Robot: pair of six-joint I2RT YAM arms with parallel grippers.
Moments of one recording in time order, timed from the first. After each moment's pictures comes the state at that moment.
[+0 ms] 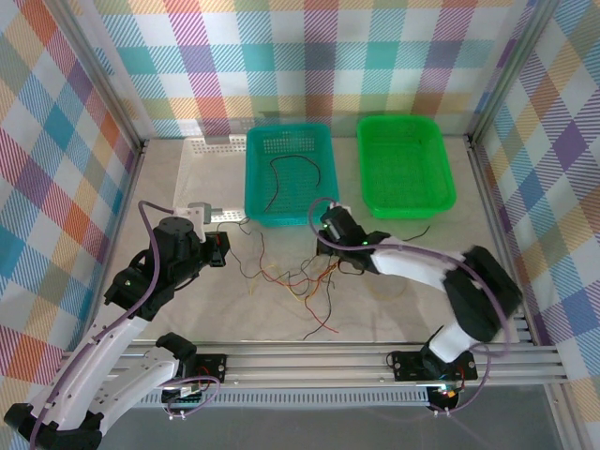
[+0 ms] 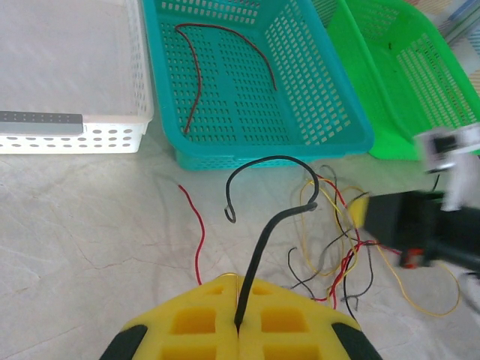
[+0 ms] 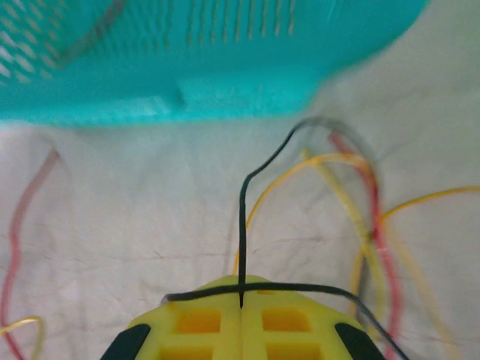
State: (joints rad) left arm -0.47 0.74 0.87 -0.70 -0.04 -0.47; right arm 0.77 1.50 0.89 -0.18 0.22 0.62
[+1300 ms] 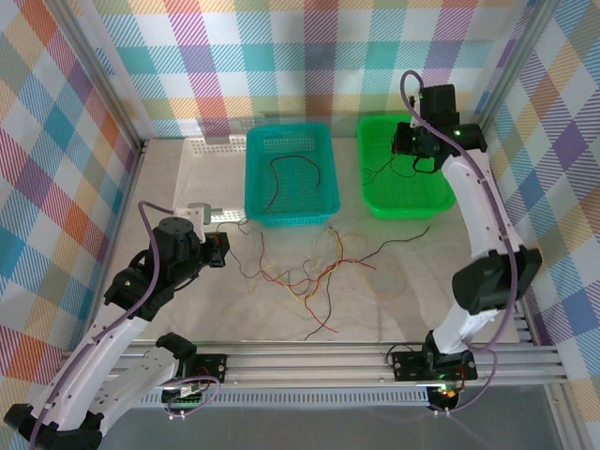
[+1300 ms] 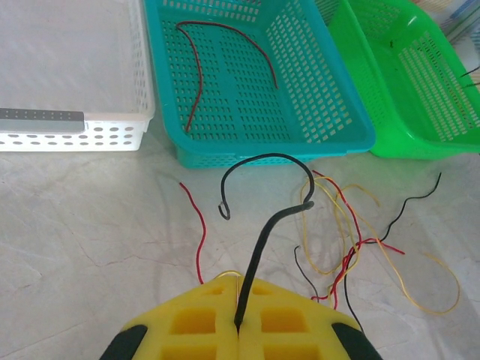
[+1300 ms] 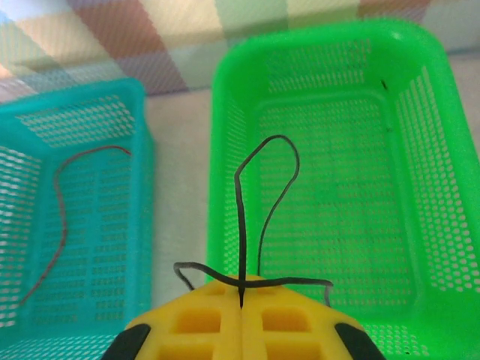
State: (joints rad) left arm -0.47 0.73 0.87 -0.71 -0.03 -0.47; right arm 0.18 1.72 1.90 -0.94 0.01 0.23
